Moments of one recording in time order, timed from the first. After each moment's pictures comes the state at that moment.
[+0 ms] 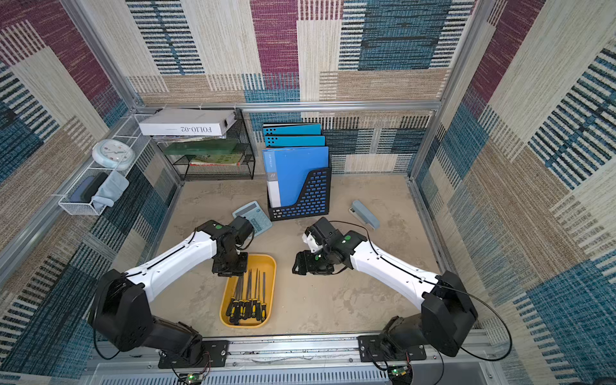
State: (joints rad) left arm -0.49 1.47 1.16 -1.21 -0.06 -0.57; right arm 0.74 1.37 1.06 -0.73 -0.34 0.61
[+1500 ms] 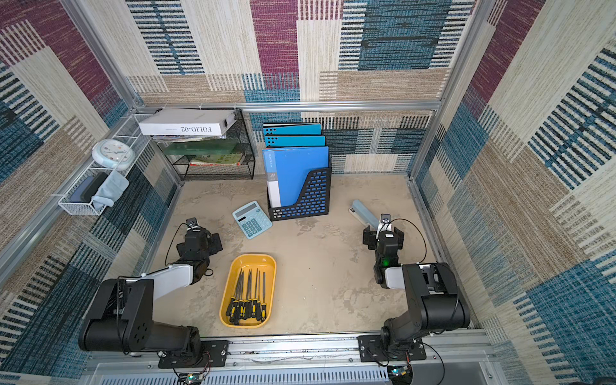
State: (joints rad) left arm -0.03 1.45 0.50 0.34 -0.41 -0.16; right arm 0.03 1.50 0.31 0.90 0.22 -0.03
